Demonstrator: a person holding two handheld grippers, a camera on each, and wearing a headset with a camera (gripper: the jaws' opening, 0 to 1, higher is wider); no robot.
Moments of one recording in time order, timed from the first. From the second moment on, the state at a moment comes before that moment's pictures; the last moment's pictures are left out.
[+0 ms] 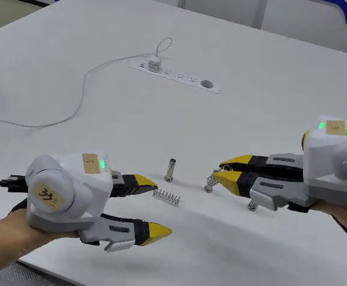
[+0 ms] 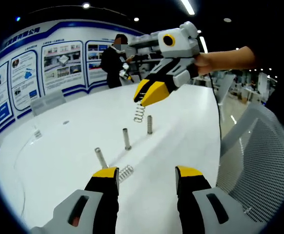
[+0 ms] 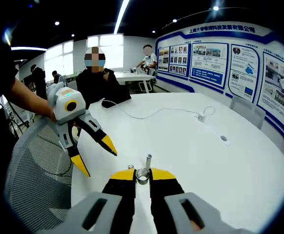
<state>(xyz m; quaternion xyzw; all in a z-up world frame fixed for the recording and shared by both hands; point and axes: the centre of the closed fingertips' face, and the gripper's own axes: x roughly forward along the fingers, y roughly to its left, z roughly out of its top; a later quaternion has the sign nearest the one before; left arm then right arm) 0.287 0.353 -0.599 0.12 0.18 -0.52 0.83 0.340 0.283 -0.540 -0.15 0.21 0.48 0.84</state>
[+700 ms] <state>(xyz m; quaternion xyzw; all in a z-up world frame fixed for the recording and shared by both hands) 0.287 0.380 -0.609 0.11 0.20 -0.49 0.84 0.376 0.270 -0.561 -0.17 0.25 0.42 0.85</state>
